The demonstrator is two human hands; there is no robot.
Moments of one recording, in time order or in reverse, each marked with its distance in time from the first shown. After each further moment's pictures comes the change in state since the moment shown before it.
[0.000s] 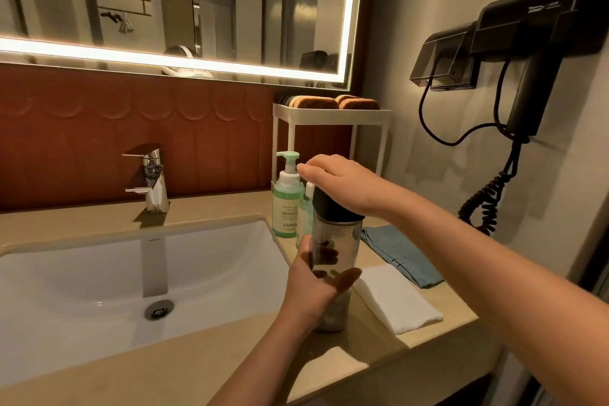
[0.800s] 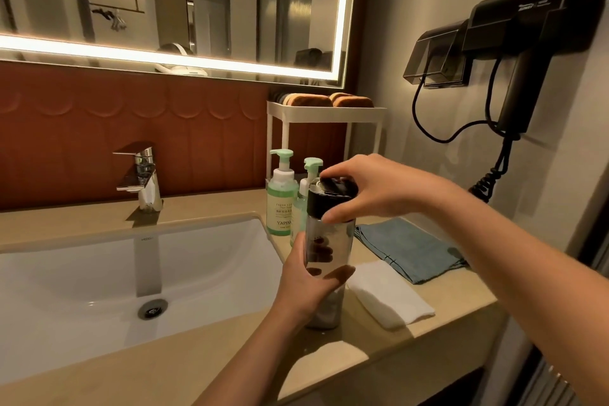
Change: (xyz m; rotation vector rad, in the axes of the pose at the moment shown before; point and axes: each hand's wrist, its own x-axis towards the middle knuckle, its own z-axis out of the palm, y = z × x) left_hand 0.002 -0.003 -0.002 0.034 -0.019 0.097; right_hand -0.029 0.013 -0.033 -0.241 -0.130 -0.056
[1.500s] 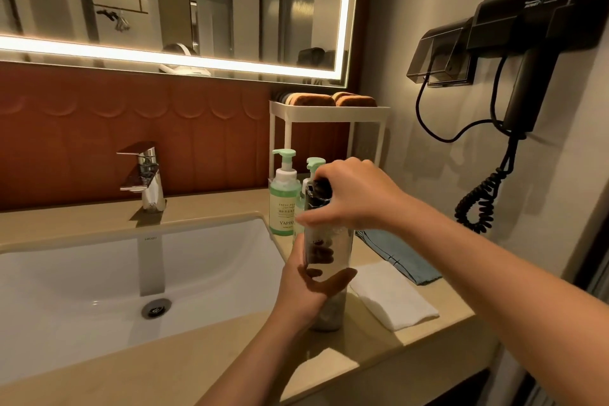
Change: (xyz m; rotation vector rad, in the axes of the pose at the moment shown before) left_hand -0.001 -0.003 -0.001 -0.001 0.024 0.019; right_hand 0.019 -0.013 0.030 -0.174 0.271 -0.009
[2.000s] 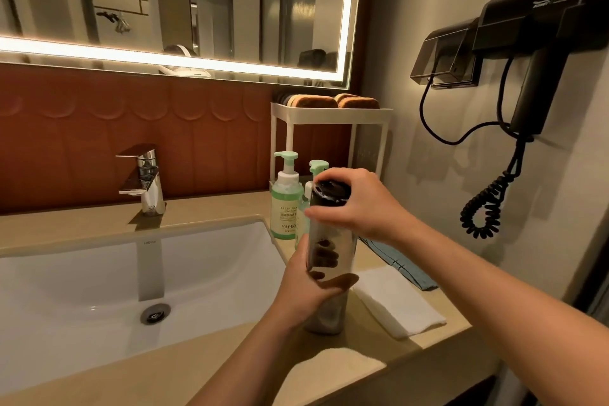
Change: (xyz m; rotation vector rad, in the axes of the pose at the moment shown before) left_hand 0.014 -0.003 -0.010 -0.007 -0.135 -0.018; right_hand -0.002 0.016 0.022 0.636 0.105 0.074
